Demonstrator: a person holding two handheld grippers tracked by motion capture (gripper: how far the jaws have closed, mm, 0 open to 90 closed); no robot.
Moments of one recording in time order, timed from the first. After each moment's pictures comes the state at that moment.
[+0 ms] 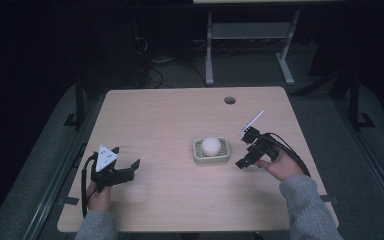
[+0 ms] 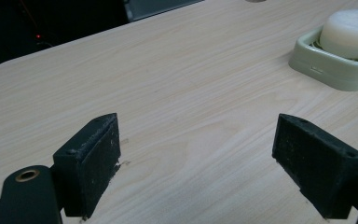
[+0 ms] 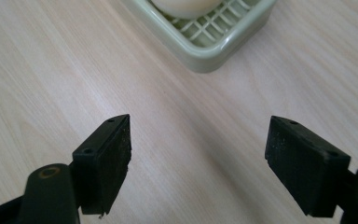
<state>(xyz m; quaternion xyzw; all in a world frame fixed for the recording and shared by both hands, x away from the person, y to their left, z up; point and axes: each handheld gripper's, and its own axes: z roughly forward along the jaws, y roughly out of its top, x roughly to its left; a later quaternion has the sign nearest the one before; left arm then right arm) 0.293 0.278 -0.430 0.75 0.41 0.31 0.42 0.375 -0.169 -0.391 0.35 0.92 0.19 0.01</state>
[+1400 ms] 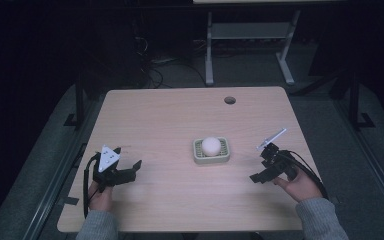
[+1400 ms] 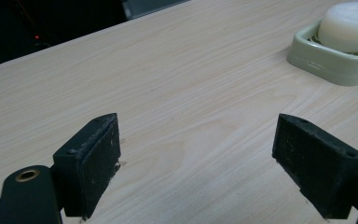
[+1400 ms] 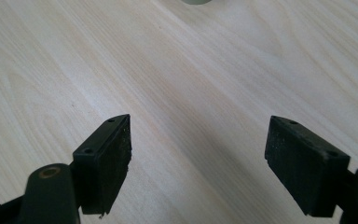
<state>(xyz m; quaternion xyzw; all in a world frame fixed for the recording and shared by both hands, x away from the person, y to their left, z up) 0.293 0.273 -0.432 0.76 0.40 0.31 0.42 0.331 -0.214 -0.412 0.38 0.90 0.22 0.02</state>
